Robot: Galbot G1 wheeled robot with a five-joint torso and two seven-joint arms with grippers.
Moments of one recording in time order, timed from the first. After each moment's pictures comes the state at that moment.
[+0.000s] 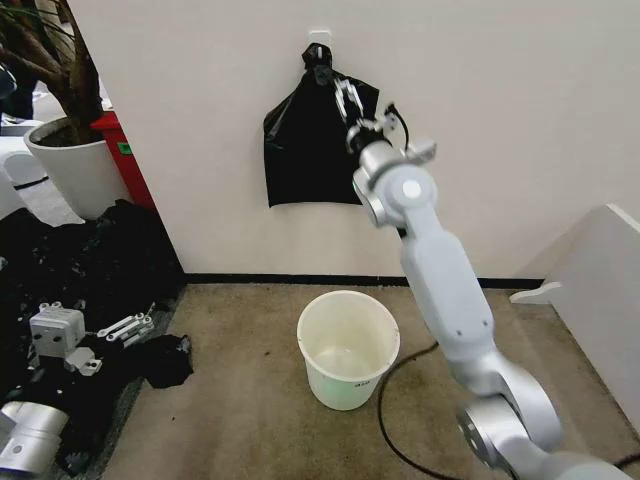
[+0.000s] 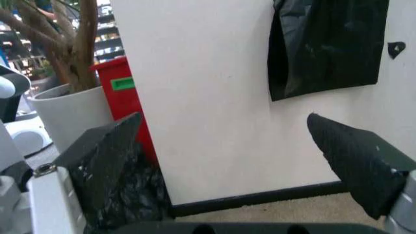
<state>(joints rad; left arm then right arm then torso) 2.08 -0.94 -1.12 -2.50 -0.63 -0.04 -0.14 -0.25 1.55 0.17 1.54 1.57 -0.05 0.44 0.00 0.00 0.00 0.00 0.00</state>
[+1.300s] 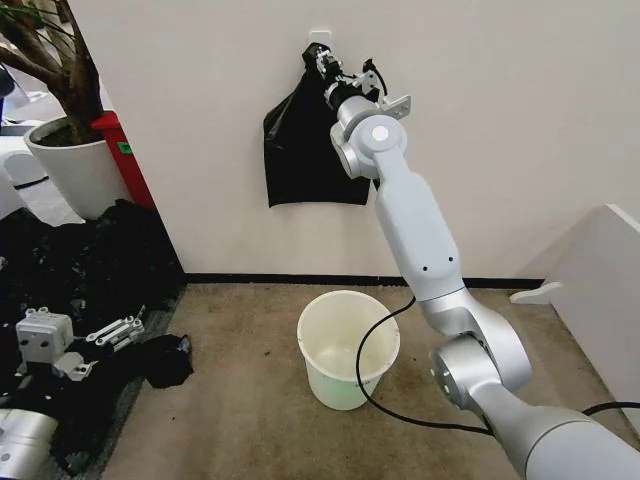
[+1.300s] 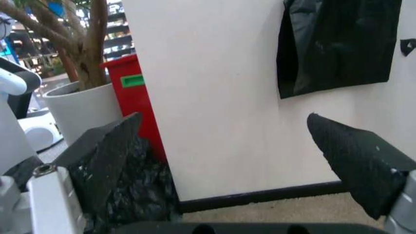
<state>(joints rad) 2.11 -0.98 -1.15 -2.50 -0.63 -0.05 -0.13 -0.10 1.61 0.17 1.29 1.52 -0.05 0.33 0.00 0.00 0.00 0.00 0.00</state>
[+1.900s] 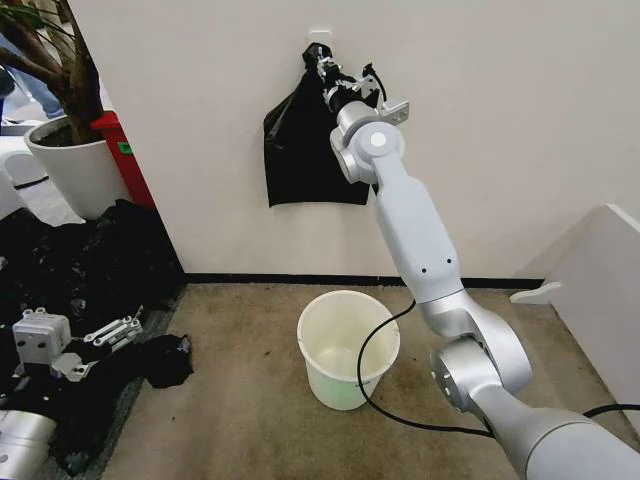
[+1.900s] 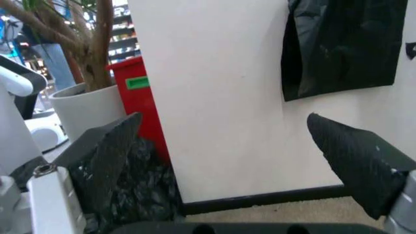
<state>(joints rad) 2.11 -0.99 -1.16 -2.50 -0.63 -0.06 -0.13 -0.11 1.61 0.17 1.27 1.52 -0.03 0.30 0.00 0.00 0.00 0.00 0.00</state>
